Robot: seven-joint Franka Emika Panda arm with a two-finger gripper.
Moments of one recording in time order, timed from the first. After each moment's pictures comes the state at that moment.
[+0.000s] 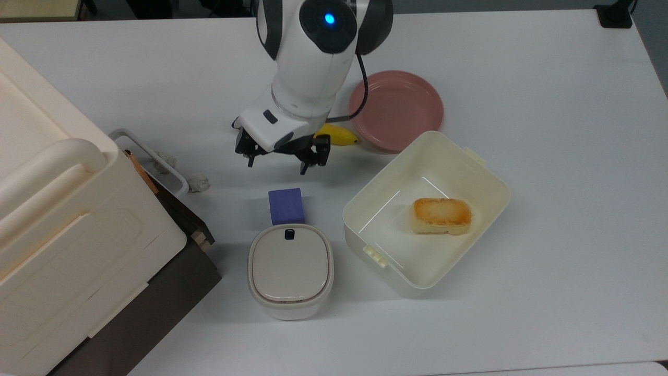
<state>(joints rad) 0.09 0.42 0.00 -1.61 -0.33 2.04 0.26</state>
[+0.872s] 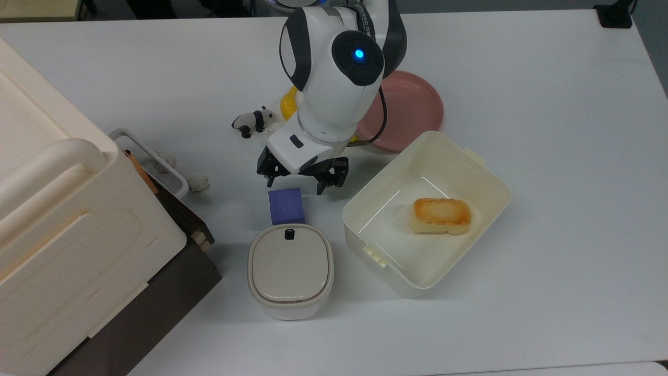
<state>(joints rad) 0.12 0.51 0.01 -1.58 -0.36 2.11 0.33</state>
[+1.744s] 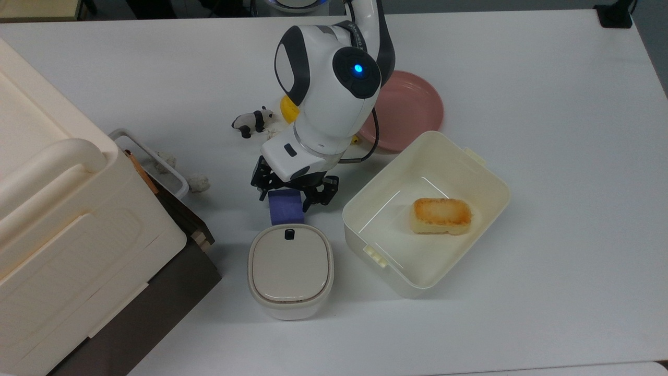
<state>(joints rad) 0.11 0.56 0.01 -1.57 -0.47 2.19 0.49</state>
